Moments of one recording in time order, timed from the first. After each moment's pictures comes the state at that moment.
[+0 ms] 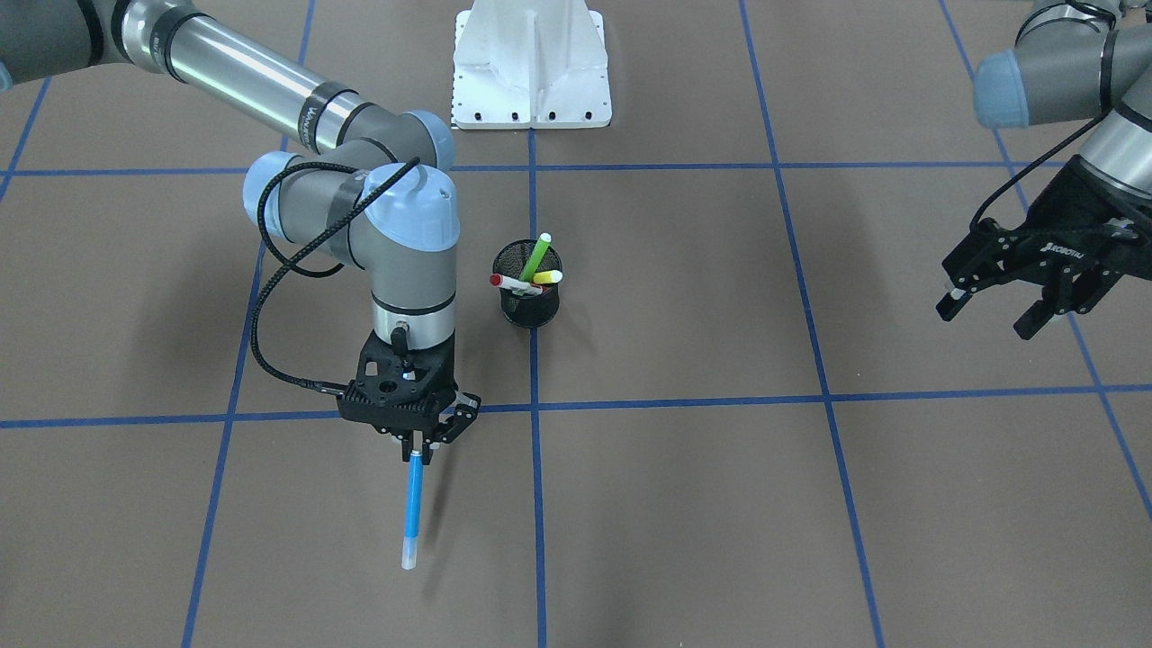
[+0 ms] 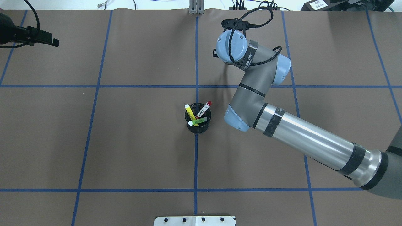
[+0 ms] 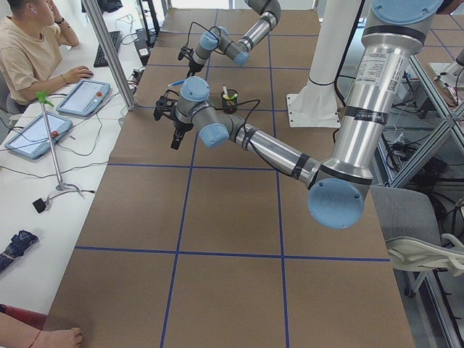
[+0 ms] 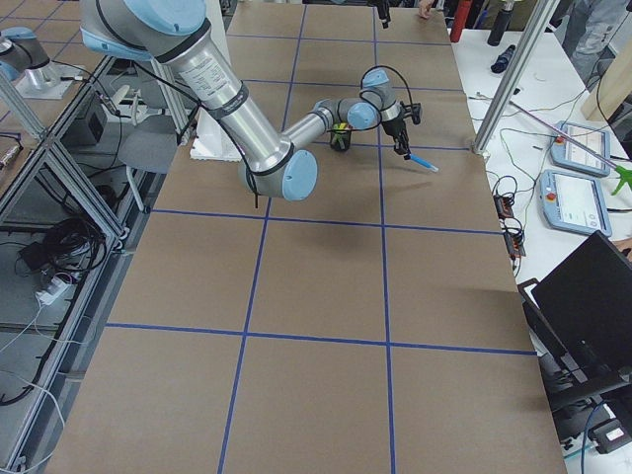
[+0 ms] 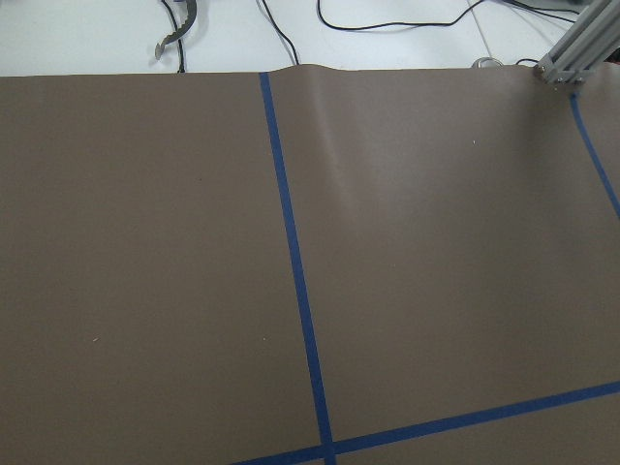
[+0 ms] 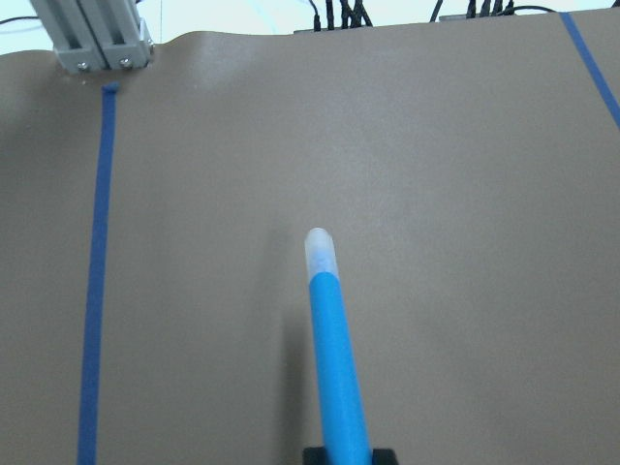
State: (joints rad) left arm -1.16 -1.81 -1.78 -2.09 -2.19 -0.78; right arm 0.66 -0.73 1.24 -1.32 1.47 1.26
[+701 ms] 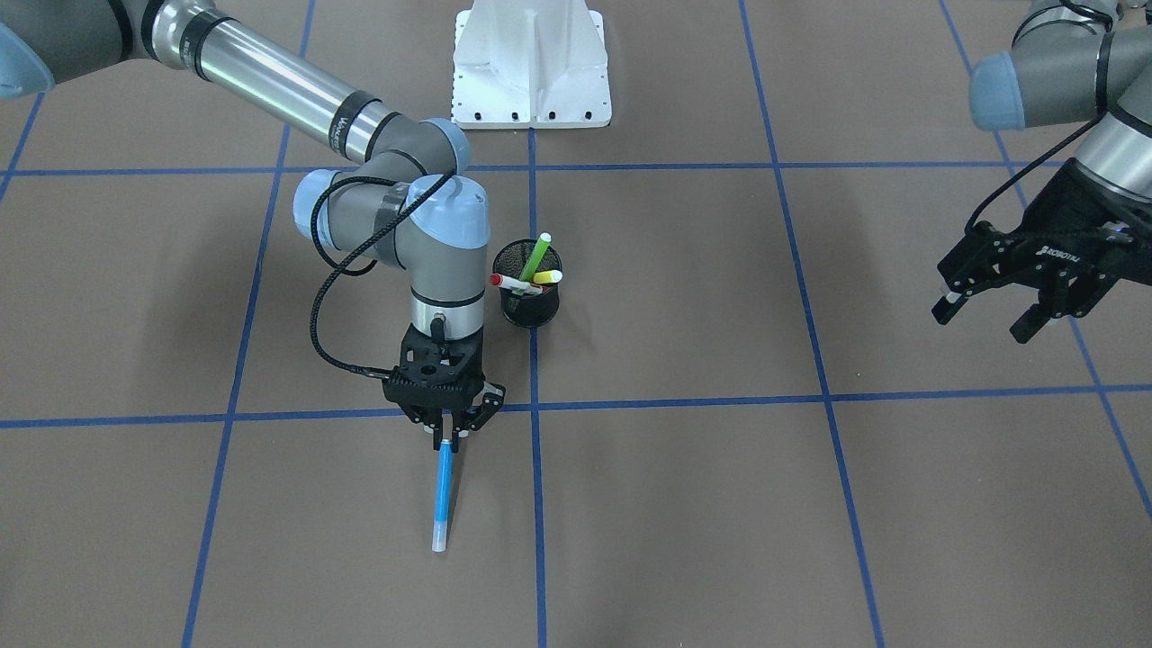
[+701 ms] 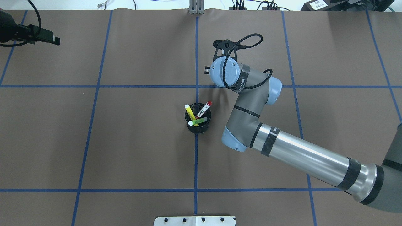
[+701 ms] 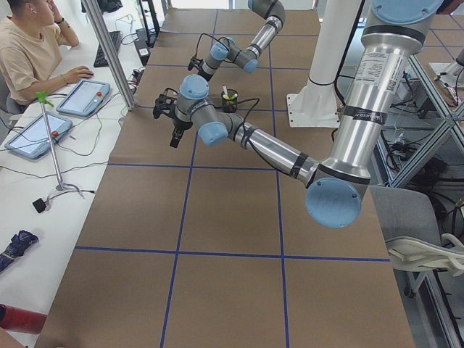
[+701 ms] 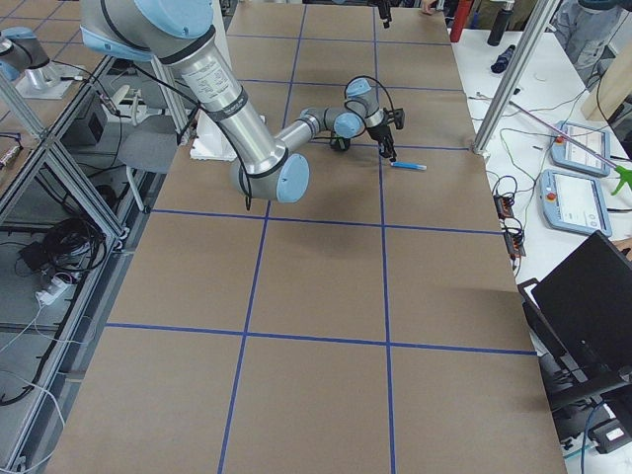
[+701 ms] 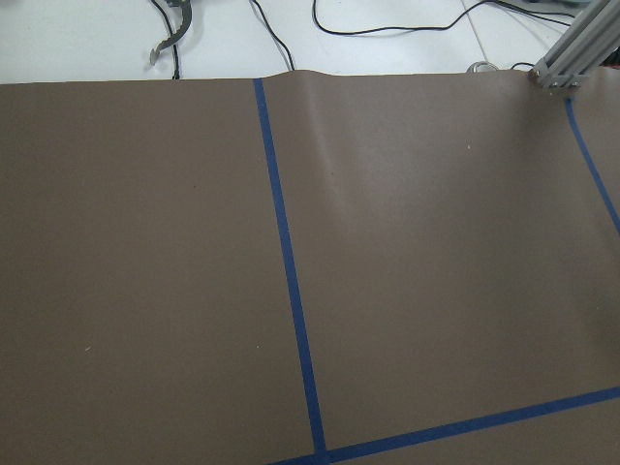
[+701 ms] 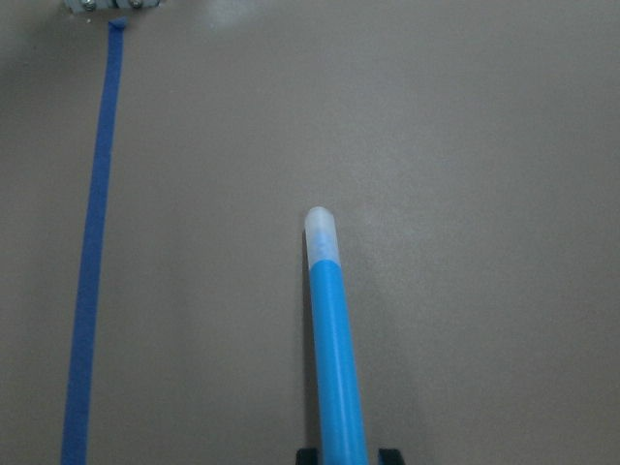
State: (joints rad) left arm -1.16 -1.82 -1.78 -2.09 -2.19 -0.78; right arm 0.58 -0.76 1.25 -1.23 1.43 1.29
